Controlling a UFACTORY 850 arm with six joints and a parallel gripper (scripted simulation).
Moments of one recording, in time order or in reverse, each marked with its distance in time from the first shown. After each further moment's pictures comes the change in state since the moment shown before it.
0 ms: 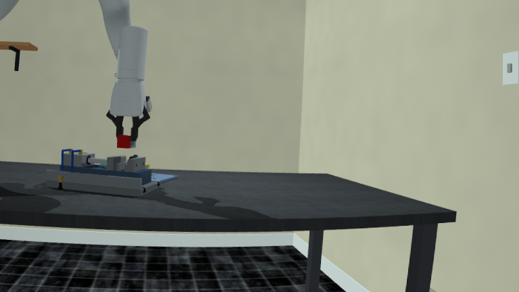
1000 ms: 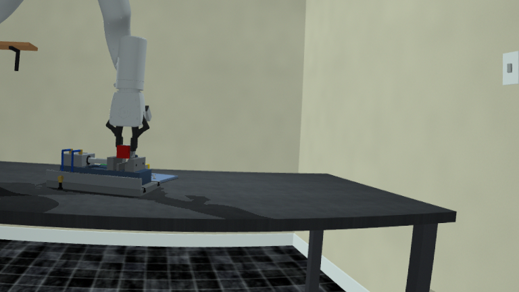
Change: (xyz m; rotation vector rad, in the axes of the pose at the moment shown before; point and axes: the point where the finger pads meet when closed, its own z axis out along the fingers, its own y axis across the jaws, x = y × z) arm 0.001 -0.001 0.030 0.000 0.000 0.000
